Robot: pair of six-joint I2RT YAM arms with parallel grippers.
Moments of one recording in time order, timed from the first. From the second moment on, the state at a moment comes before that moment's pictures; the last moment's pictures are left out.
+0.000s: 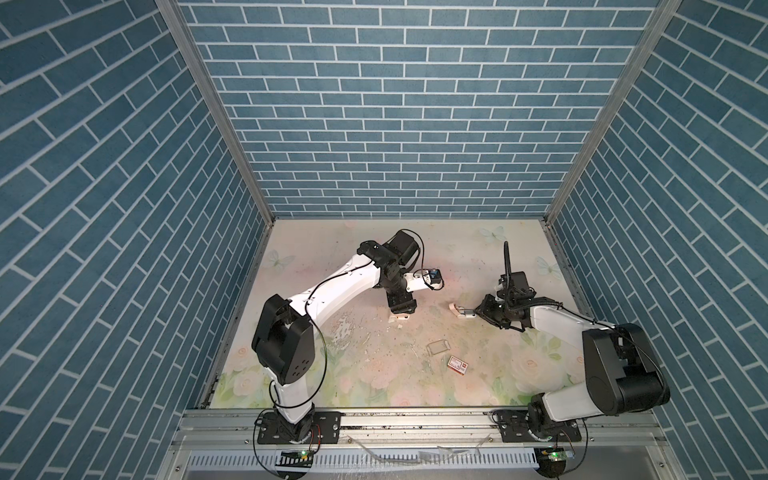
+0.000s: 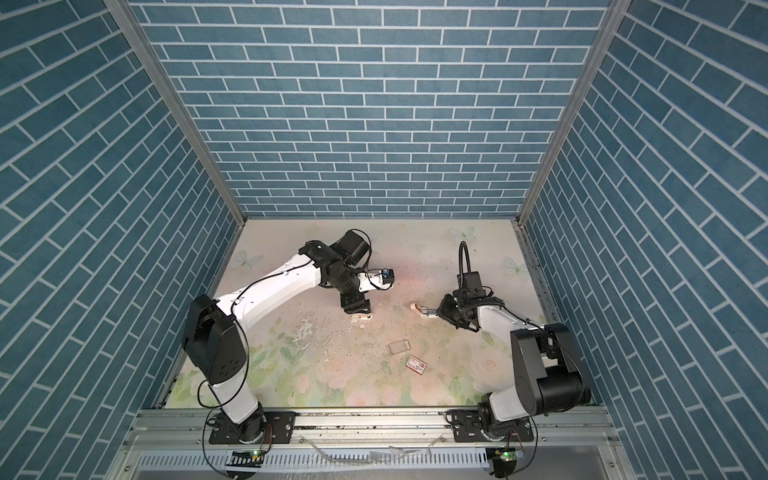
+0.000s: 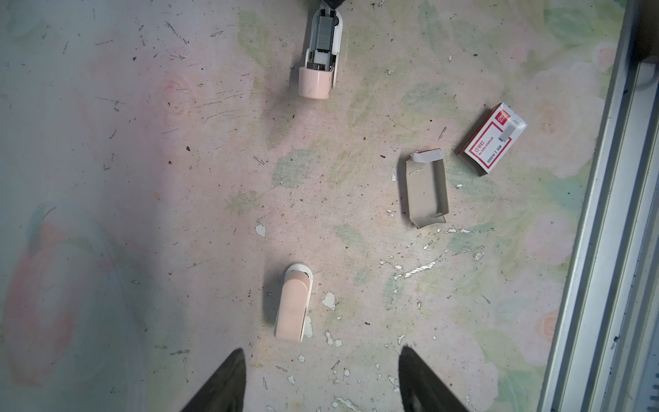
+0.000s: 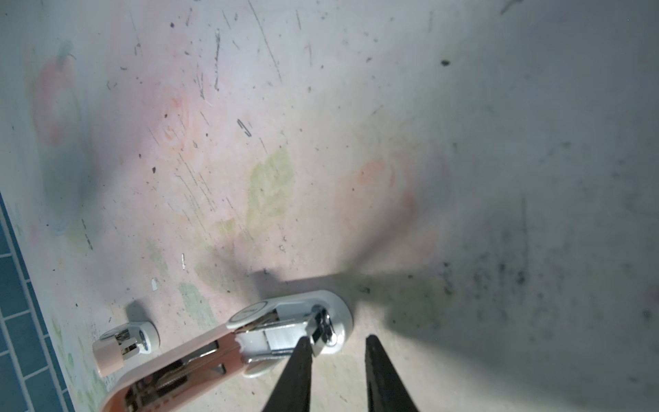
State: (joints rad) left arm -0.69 1.78 1.58 -1.05 0.26 0.69; right arm 0.24 1.48 0.68 -0.25 -0.32 0.64
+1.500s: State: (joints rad) left arm -0.69 1.80 1.58 -1.03 0.27 0.69; right arm 0.23 1.57 0.74 -0.26 -0.38 0.52
